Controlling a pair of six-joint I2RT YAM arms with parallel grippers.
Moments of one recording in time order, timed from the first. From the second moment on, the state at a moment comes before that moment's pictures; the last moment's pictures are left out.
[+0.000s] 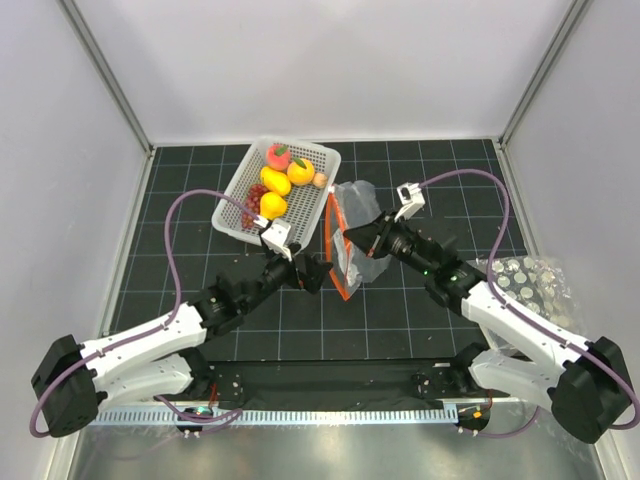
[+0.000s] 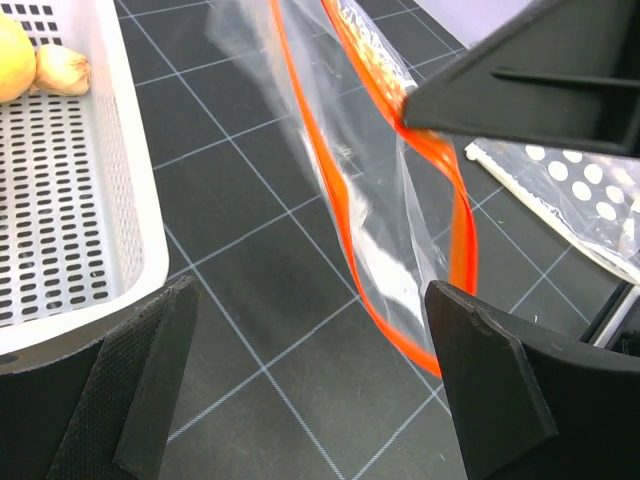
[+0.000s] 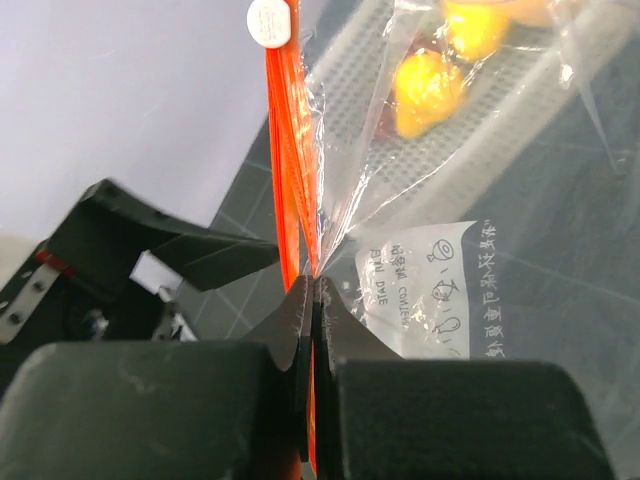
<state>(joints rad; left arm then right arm) -0.91 0.98 0.55 0.28 -0.18 -0.29 0.59 1.03 0.65 0.24 -0.18 0.71</state>
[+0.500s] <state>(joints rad) -0.91 1.00 0.56 0.25 -0.25 -0.30 0.76 1.06 0.65 0.34 -0.21 0.64</state>
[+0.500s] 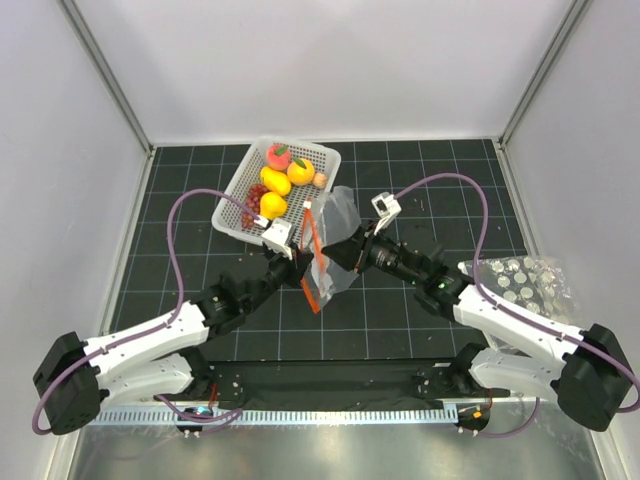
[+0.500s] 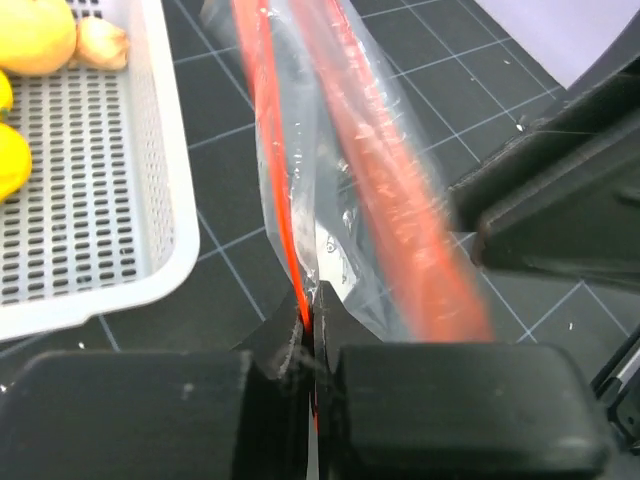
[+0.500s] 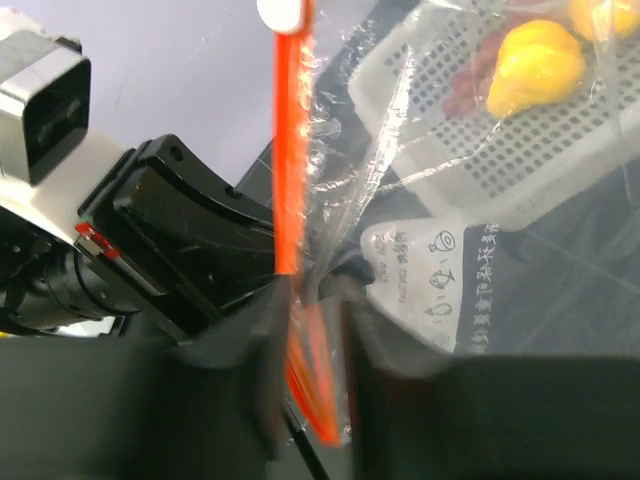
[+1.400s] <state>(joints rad) -0.91 0.97 0.57 0.20 -0.23 -0.33 1.14 1.13 0.70 0.21 0.23 0.28</state>
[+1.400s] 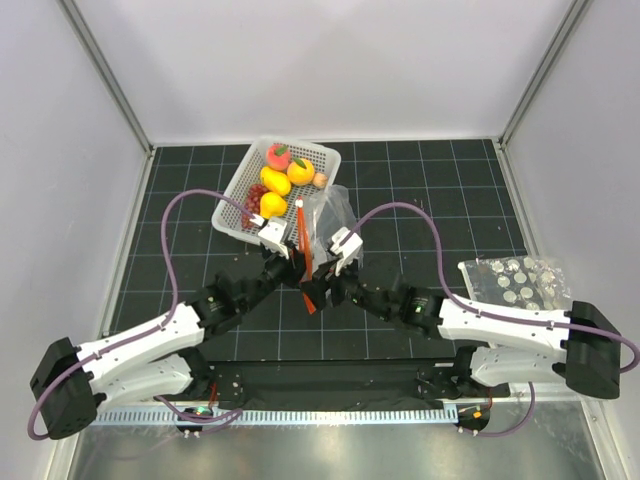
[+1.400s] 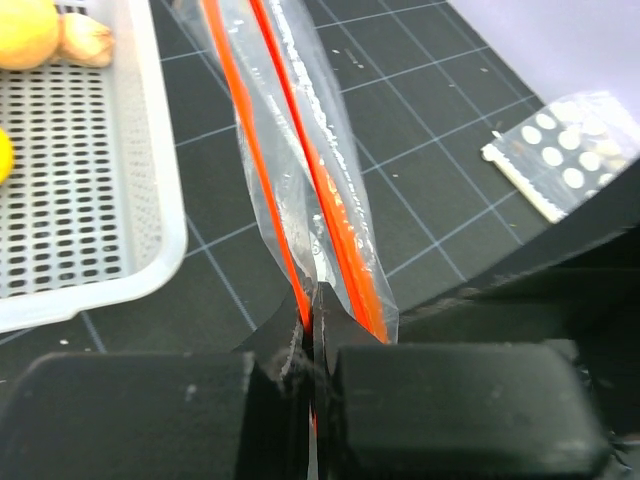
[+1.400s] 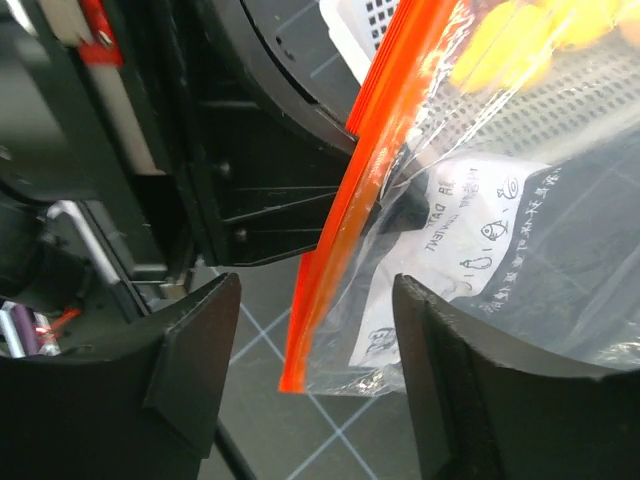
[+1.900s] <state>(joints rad) -0.91 0.95 0.57 0.20 -0.17 -0.38 1.18 1.19 0.72 0.19 0.50 0.23</state>
